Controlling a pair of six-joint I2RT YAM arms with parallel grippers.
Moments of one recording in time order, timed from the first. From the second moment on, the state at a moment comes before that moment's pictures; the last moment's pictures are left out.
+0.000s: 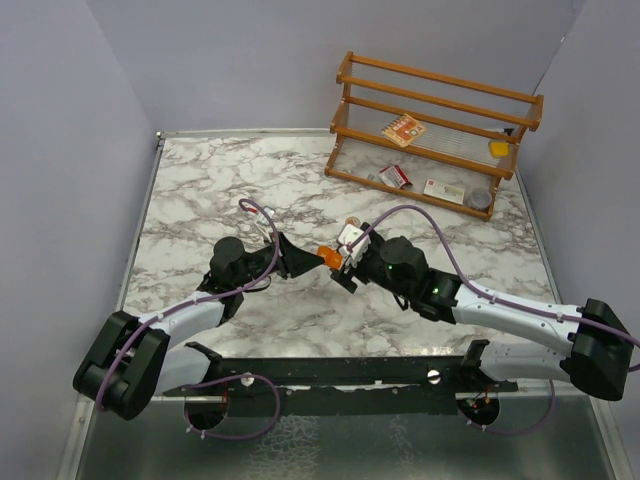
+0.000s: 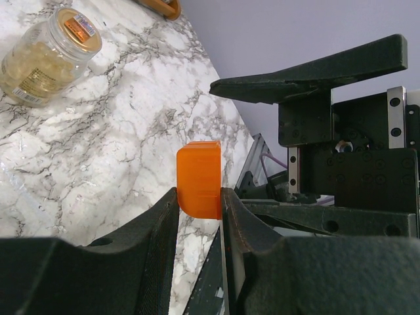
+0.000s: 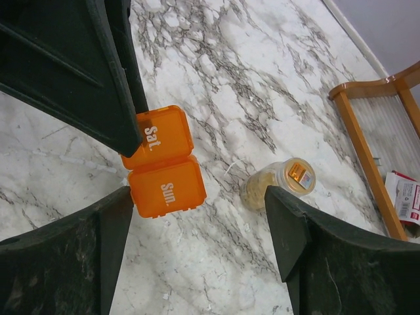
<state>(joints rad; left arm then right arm) -0.47 1.18 0.32 0.82 0.65 -0.93 0.99 1.16 0.68 0.17 0.14 -0.31</state>
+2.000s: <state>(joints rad) -0.47 1.14 0.29 0.79 0.65 -0.92 1.00 1.17 0.71 0.11 0.03 -0.30</state>
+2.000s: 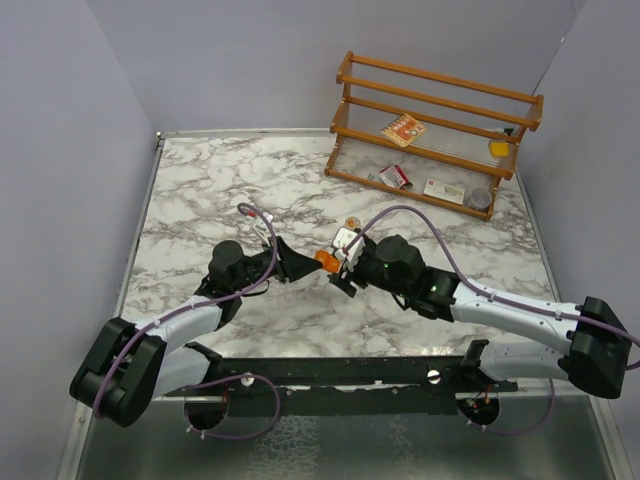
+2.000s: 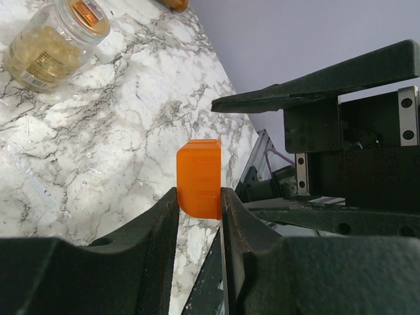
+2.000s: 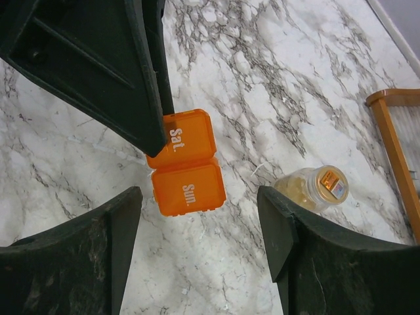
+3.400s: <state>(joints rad) -0.47 0.94 0.26 0.82 0.69 -0.89 1.01 1.03 0.76 0.04 -0.06 -0.24</state>
